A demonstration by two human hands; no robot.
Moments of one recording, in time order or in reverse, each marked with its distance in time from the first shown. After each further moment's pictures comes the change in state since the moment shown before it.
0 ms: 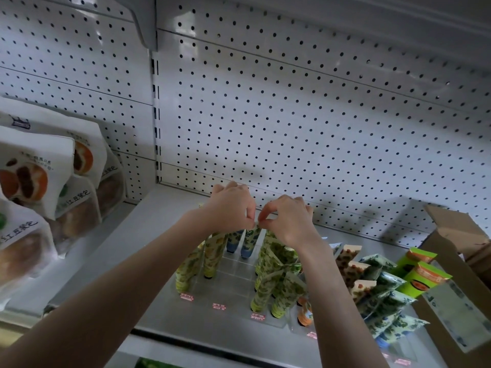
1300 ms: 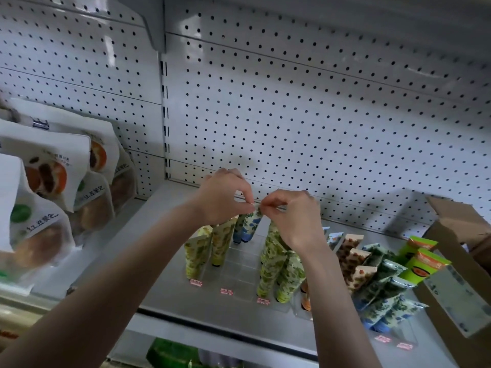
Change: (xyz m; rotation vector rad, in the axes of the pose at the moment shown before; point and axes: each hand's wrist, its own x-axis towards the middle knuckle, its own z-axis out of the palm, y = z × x) left_hand -0.039 -0.001 -0.025 -0.191 0.168 -0.029; right_hand -0.035 -0.010 0.000 0.376 0.304 -0.133
